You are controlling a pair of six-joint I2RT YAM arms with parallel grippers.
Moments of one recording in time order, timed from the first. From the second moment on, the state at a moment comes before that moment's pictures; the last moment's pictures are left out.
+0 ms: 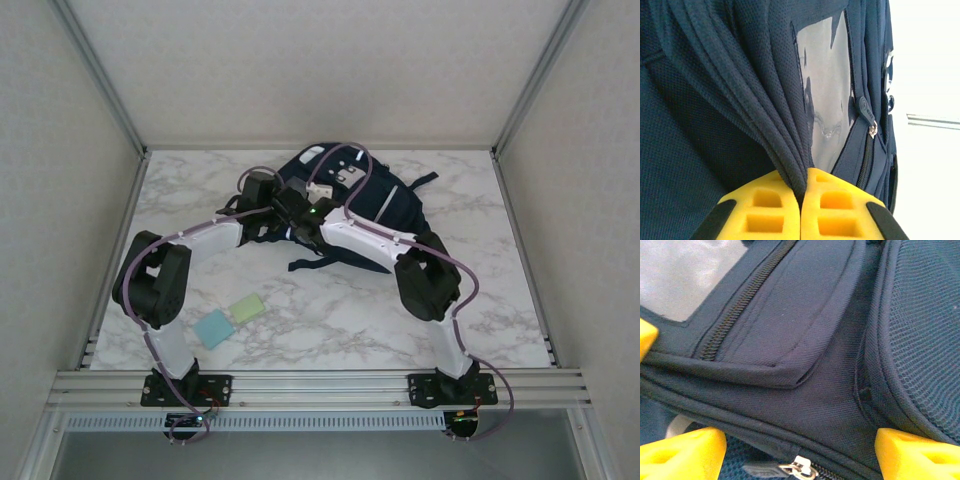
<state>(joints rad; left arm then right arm) -0.46 1.80 1.14 0.03 0.16 -1.20 0.89 2.11 1.77 -0.84 0.59 0.88</state>
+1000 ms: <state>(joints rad) -0.47 1.77 1.14 -0.02 0.17 -1.19 0.89 1.97 1.51 -0.65 0.52 0.89</state>
